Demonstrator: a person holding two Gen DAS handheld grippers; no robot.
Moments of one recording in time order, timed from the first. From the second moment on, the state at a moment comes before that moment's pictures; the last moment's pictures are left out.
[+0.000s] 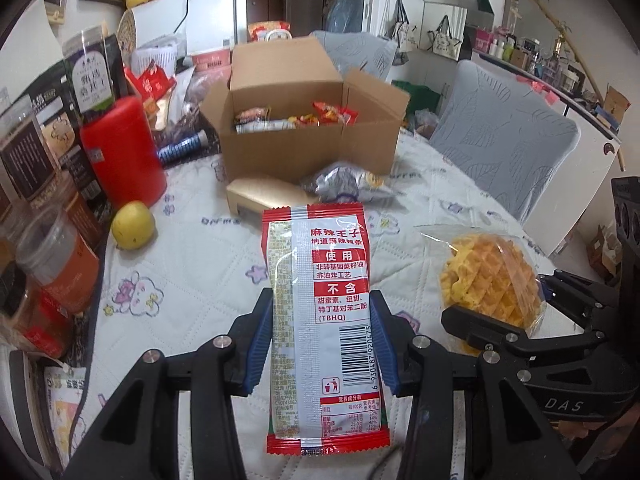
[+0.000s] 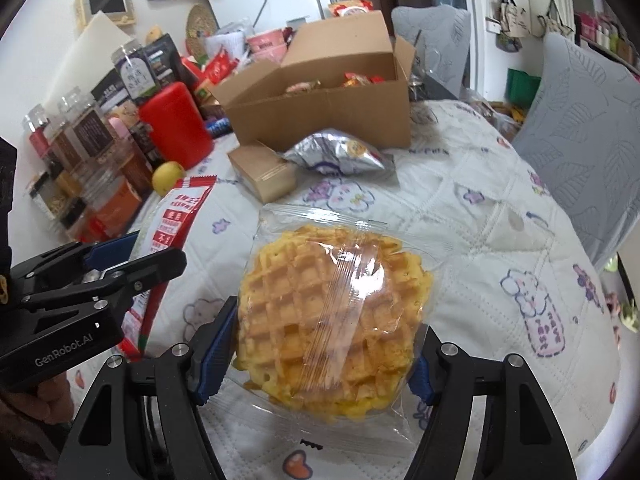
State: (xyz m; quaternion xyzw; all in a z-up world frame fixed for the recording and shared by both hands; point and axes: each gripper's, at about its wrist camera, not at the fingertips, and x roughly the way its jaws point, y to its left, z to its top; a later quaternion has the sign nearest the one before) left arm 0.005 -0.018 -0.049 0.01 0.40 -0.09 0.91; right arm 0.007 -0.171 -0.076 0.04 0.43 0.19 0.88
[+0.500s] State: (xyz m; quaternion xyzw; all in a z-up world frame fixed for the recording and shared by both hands) left arm 0.020 -0.021 0.023 0.02 0.30 -0.10 0.95; right arm 0.034 -0.170 -0.003 0.01 0.34 0.23 0.91
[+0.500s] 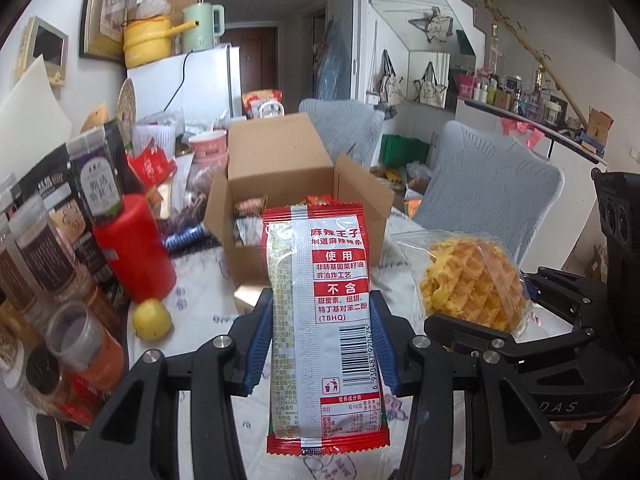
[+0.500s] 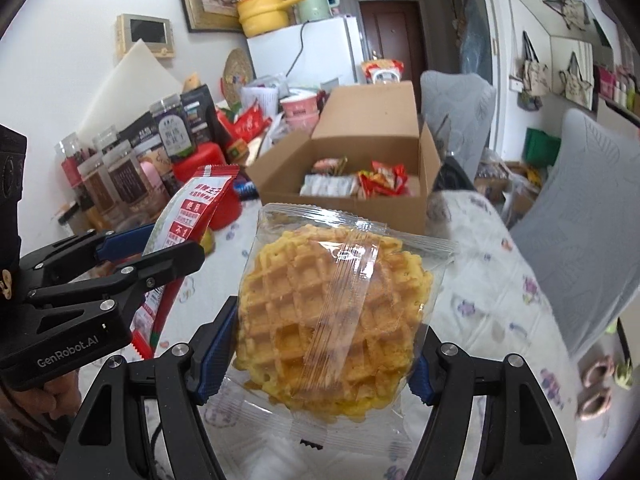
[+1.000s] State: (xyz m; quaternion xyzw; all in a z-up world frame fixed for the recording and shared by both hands) left arm 0.076 -0.029 0.073 0.04 0.23 -0.09 0.97; right arm 0.097 -0.172 0.047 0.00 0.28 0.23 0.93
